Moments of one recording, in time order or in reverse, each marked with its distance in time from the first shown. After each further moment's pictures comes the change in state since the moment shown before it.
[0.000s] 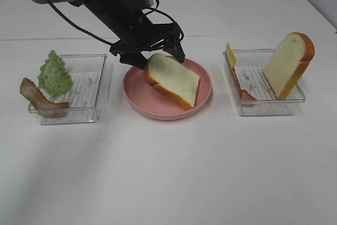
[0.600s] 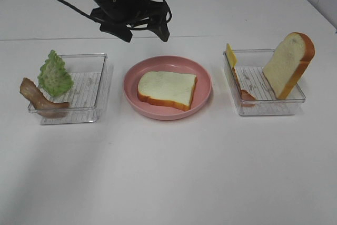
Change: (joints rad) left arm 0.008 -0.134 0.000 0.240 0.007 -0.013; right arm 0.000 0.000 0.000 0.000 0.000 0.000
